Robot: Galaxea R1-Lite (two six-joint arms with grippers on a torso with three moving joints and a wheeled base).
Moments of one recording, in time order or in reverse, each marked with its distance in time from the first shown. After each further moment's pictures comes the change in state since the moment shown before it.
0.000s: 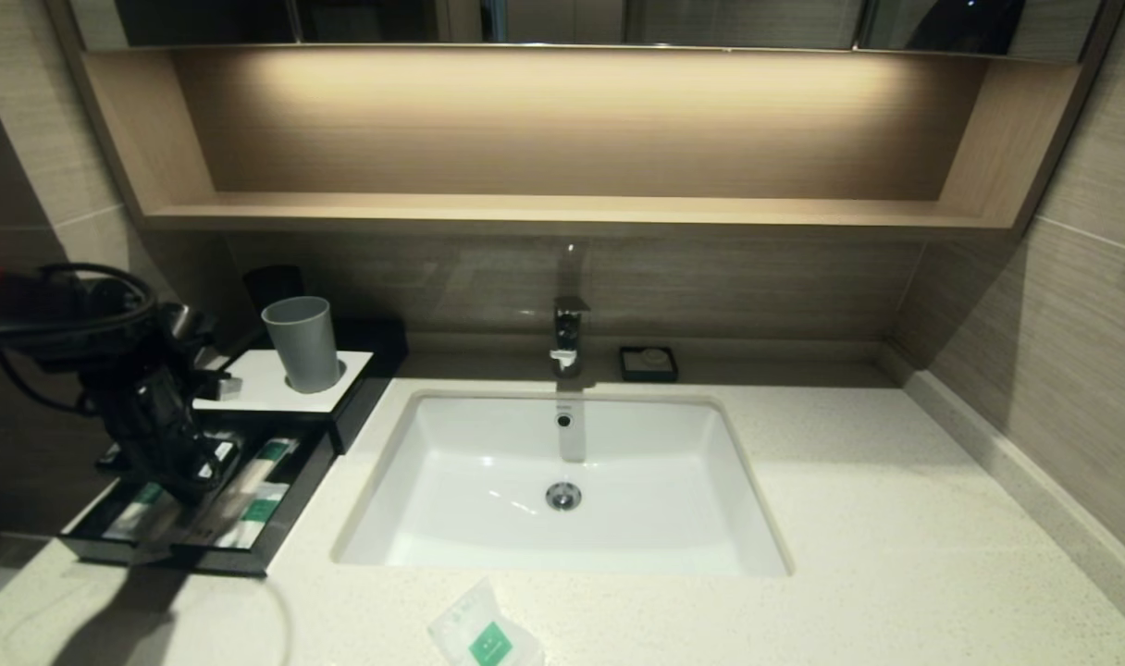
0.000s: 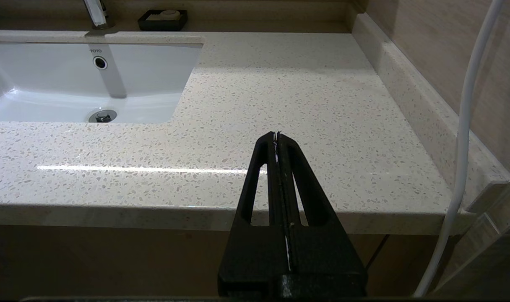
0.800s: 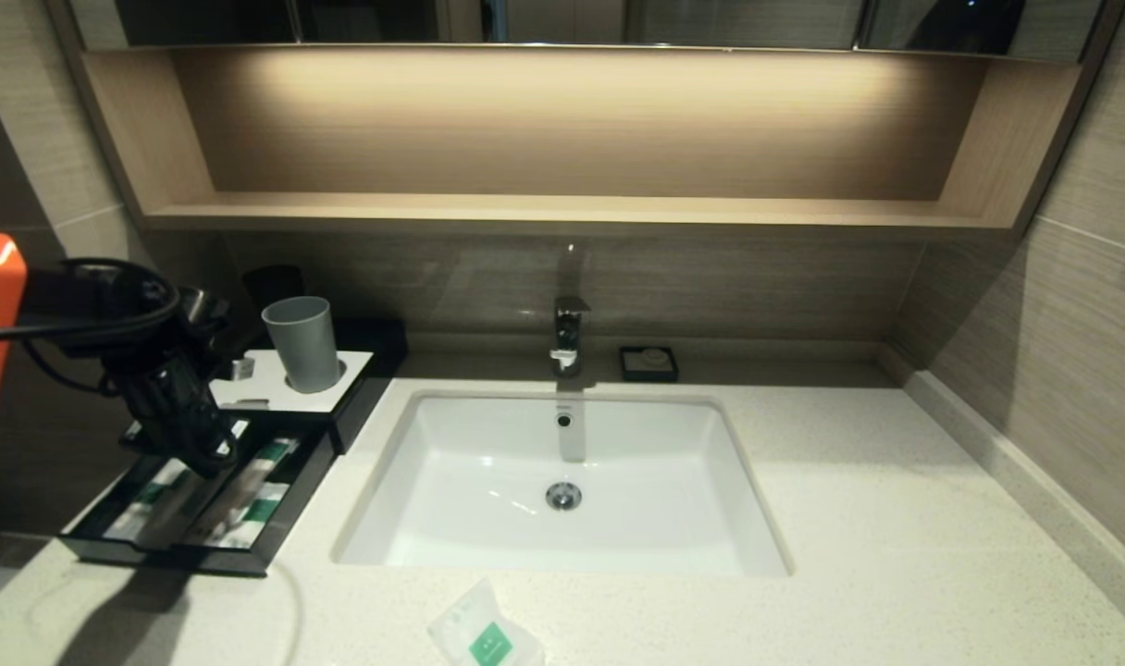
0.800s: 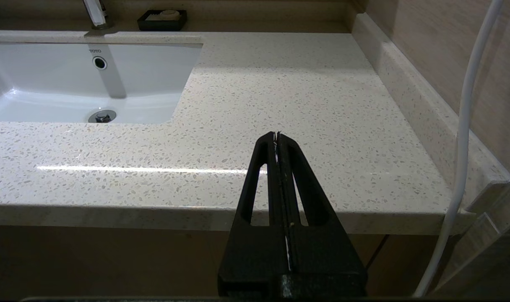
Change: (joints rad) left arm -0.014 0.062 -0.132 -0.005 -0.003 0.000; right arm 0.000 0.000 0.000 0.000 0.000 0.000
